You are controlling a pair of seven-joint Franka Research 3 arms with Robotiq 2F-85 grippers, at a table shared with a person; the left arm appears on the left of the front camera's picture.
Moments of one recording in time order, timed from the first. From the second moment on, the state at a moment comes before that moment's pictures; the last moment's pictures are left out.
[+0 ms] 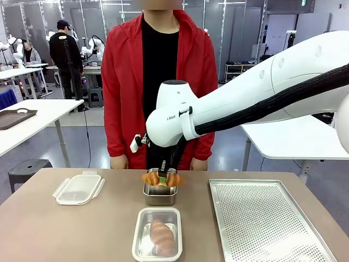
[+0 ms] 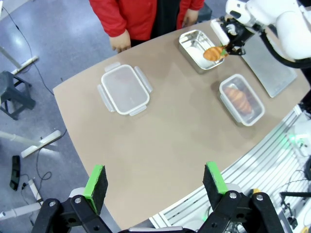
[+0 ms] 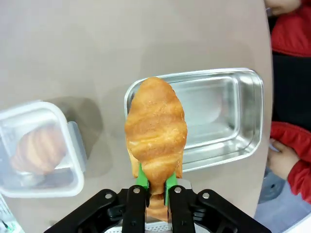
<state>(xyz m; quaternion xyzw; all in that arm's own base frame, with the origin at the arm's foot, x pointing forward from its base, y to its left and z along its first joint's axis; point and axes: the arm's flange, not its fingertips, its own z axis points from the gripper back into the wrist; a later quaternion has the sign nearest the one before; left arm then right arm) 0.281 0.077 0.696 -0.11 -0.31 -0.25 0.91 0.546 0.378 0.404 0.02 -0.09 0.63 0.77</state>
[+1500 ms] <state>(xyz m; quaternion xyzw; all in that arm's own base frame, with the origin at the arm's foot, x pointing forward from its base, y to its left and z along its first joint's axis) 0.281 0.077 0.696 -0.11 -0.31 -0.25 0.91 0.618 0.388 0.362 0.07 -0.09 0.21 0.97</state>
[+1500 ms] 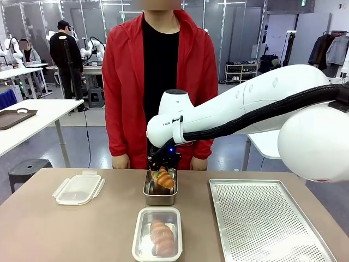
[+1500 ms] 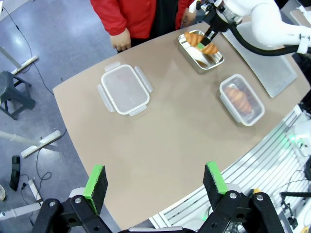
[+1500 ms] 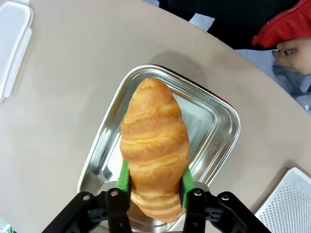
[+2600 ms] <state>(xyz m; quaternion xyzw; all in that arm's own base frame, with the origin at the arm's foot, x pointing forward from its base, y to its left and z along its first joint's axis) 0.281 0.077 0.696 -0.11 -0.31 -0.25 0.91 0.618 0.388 0.363 0.07 -0.09 0.21 0.97</state>
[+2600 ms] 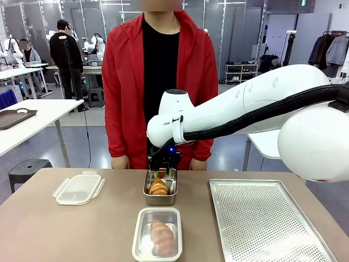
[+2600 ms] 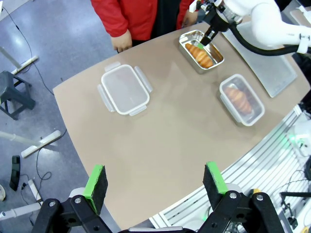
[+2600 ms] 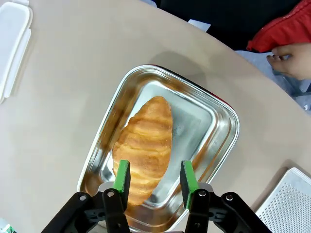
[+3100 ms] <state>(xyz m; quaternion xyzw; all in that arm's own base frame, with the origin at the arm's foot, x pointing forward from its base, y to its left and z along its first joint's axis) 0.281 0.077 0.696 -0.11 -0.31 -0.25 0.91 0.618 0.388 0.363 0.07 -0.09 0.21 0.97</state>
